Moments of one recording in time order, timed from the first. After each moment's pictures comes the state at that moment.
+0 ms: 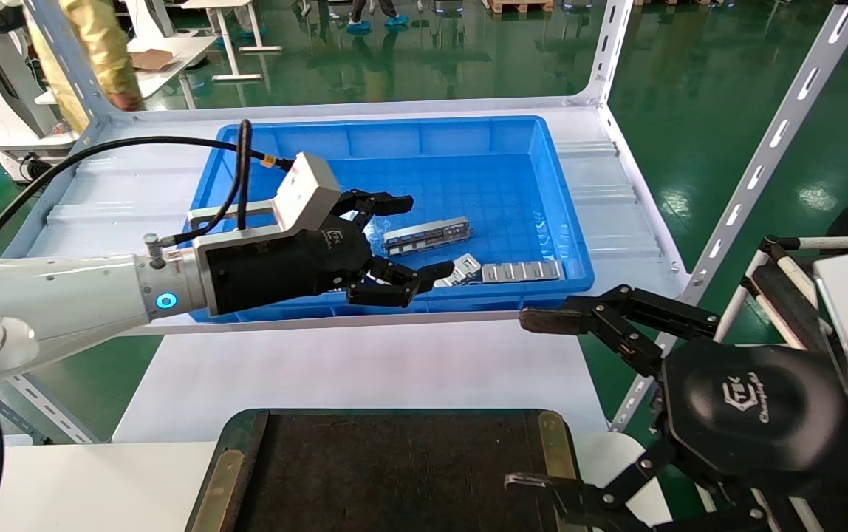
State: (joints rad) left arm -1.52 1.16 0.47 -0.45 1.14 1.22 0.19; right arm 1.10 -0.58 -0.37 1.27 -0.67 -1.46 0.14
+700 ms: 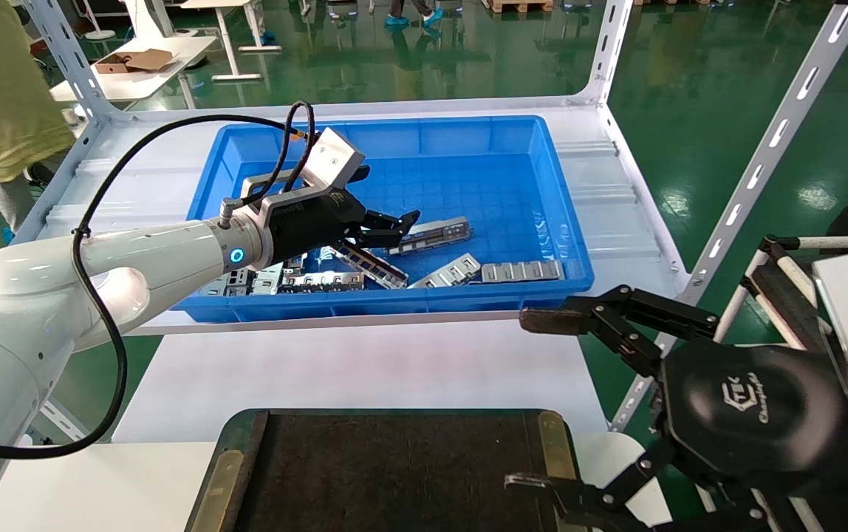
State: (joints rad) left arm -1.66 1.35 0.49 -0.10 1.19 0.81 0.37; right arm 1.10 -0.58 -0.37 1.27 -0.67 -1.46 0.14
